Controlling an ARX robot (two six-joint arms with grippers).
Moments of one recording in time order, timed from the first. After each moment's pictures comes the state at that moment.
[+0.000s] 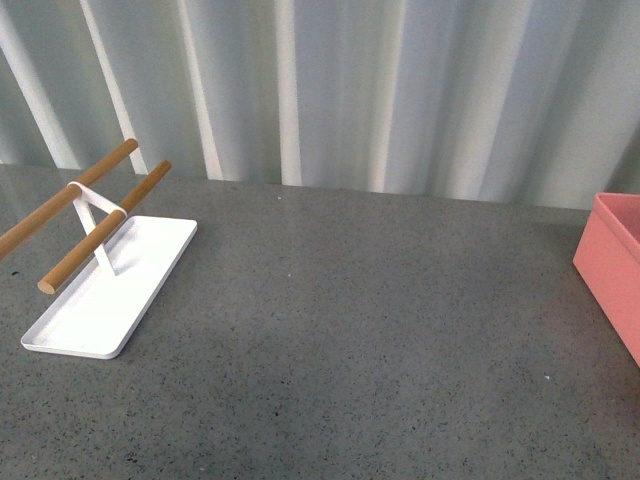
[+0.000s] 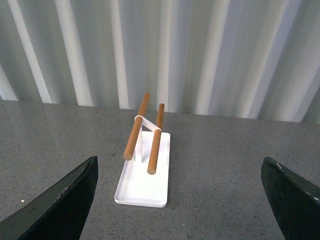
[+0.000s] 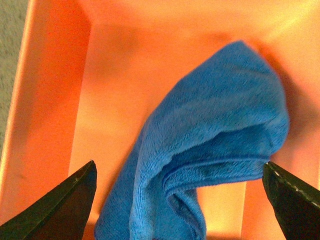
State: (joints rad) left arm 0.00 0.00 0.02 0.00 0.00 0.00; right arm -0.48 1.91 1.29 -0.35 -0.26 -0.48
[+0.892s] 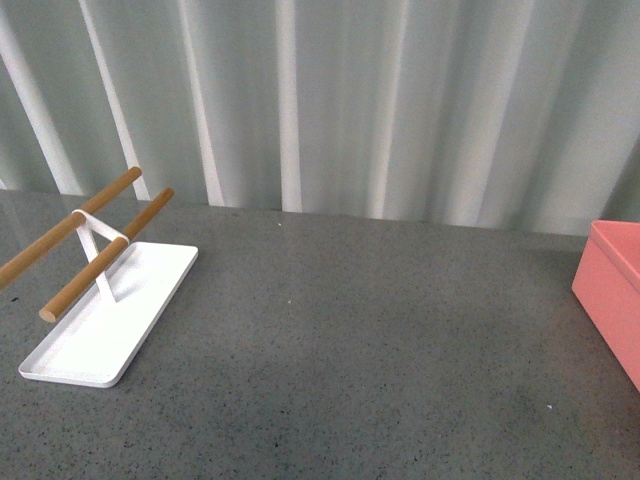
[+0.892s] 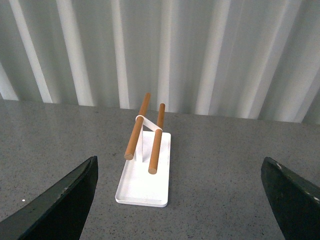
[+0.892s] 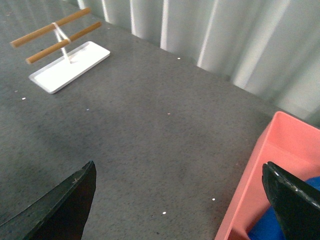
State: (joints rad) left arm 0.00 0.00 0.02 0.00 0.00 0.00; right arm -0.32 0.67 0.70 -0.58 -0.73 -0.48
